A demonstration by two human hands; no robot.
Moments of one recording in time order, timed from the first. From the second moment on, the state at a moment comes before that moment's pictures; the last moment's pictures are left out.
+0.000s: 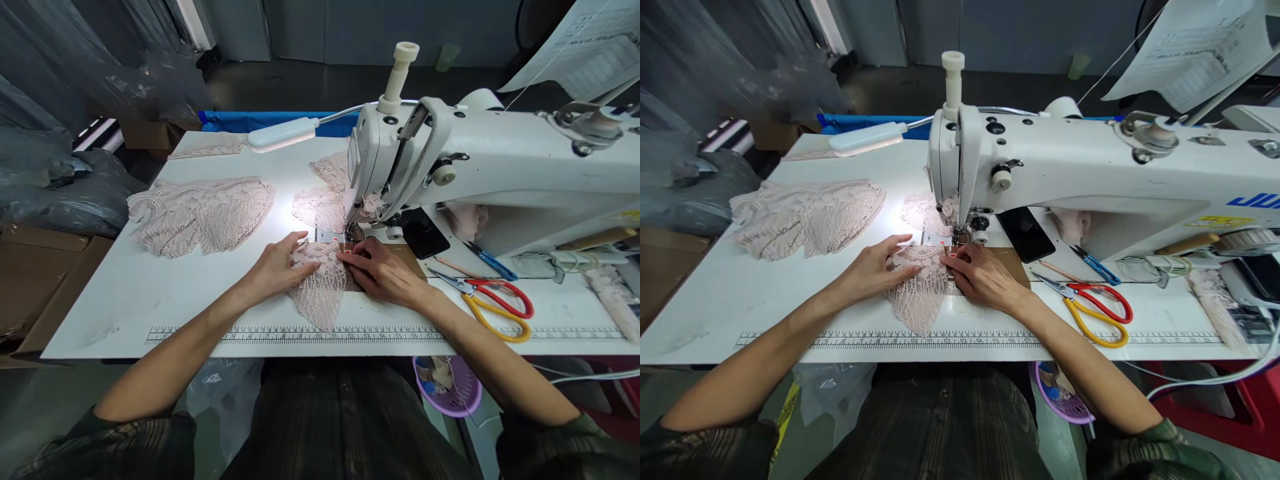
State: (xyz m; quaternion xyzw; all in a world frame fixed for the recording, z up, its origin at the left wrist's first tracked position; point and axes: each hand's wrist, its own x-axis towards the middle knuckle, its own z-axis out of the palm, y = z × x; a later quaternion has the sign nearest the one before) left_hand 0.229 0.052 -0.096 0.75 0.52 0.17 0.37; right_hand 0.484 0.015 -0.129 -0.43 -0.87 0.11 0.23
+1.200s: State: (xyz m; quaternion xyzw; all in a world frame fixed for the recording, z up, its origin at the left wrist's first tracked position) left_hand 0.221 0.067 -0.101 0.70 0.54 0.14 0.43; right_hand 0.482 0.008 -0.136 -0.42 -0.87 0.11 0.24
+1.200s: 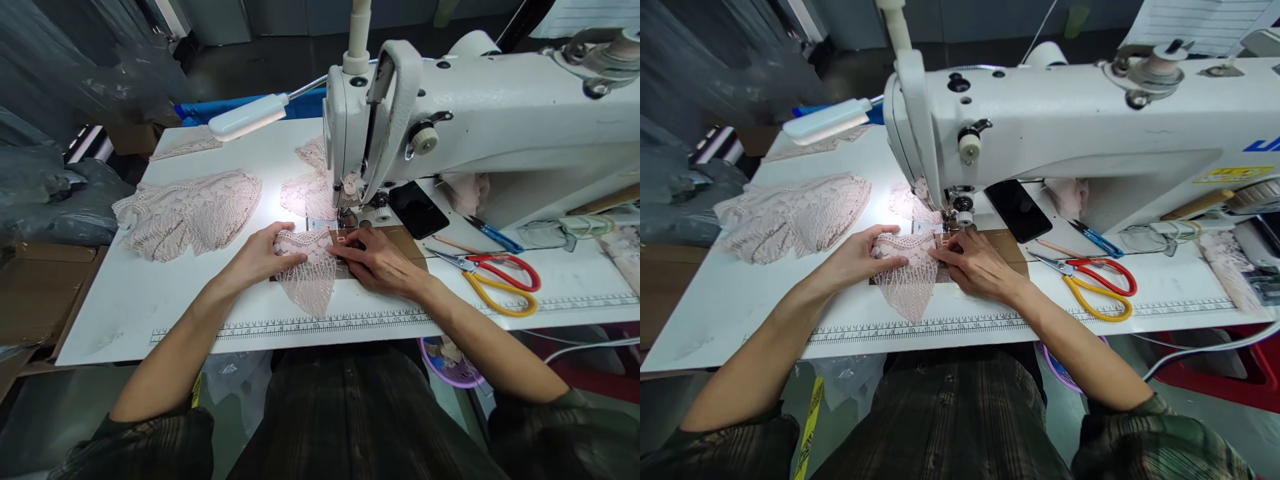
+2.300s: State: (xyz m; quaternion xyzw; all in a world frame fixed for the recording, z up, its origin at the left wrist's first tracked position) left_hand 0.234 0.064 -0.090 0.92 0.34 0.19 -0.02; right_hand 0.484 0.004 -0.129 -0.42 -0.87 0.15 0.22
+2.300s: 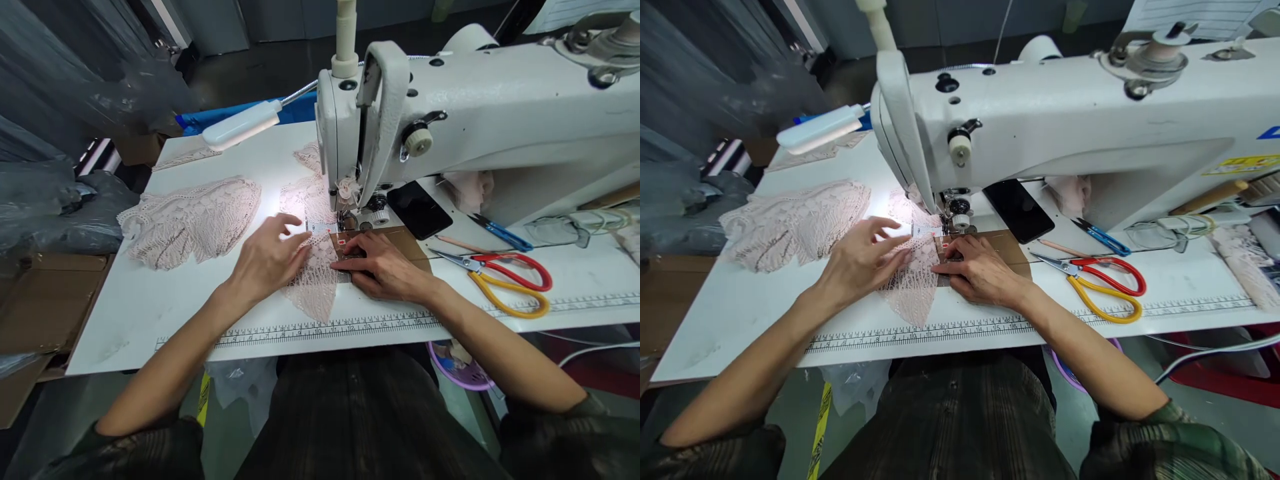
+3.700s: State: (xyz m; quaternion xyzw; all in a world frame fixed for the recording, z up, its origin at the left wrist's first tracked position) left_hand 0.264 0.095 -0.122 0.96 0.23 0.13 0.03; right_hand 0.488 0.011 -0.138 -0.46 -0.84 0.08 0.26
